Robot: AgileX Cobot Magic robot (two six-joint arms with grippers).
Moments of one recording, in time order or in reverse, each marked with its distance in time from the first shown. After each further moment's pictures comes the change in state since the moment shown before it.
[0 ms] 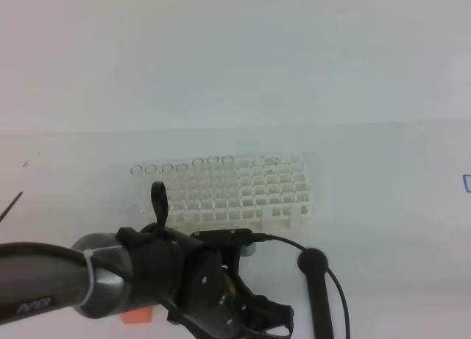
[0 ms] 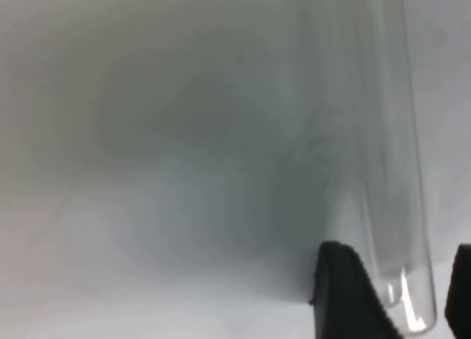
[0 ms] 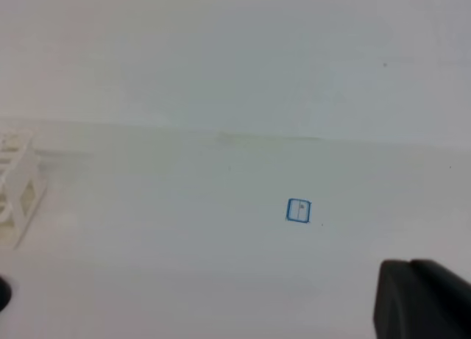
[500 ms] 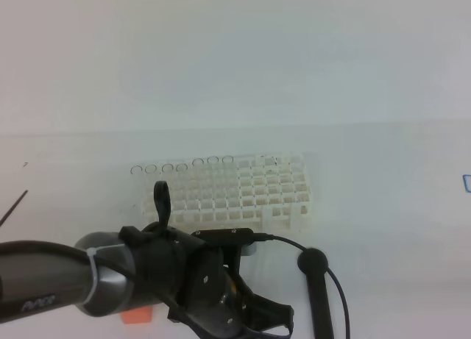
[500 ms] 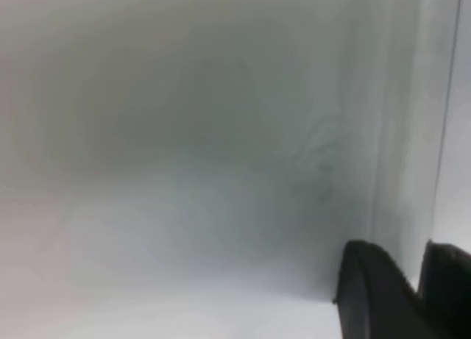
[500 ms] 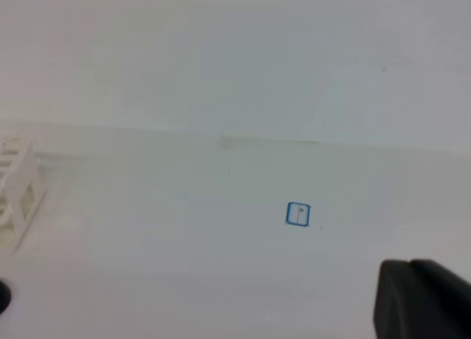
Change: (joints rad) left arm 0.000 0.006 0.000 0.018 0.010 -0.007; right arm 0.000 0.000 0.000 0.000 -0.003 -0.004
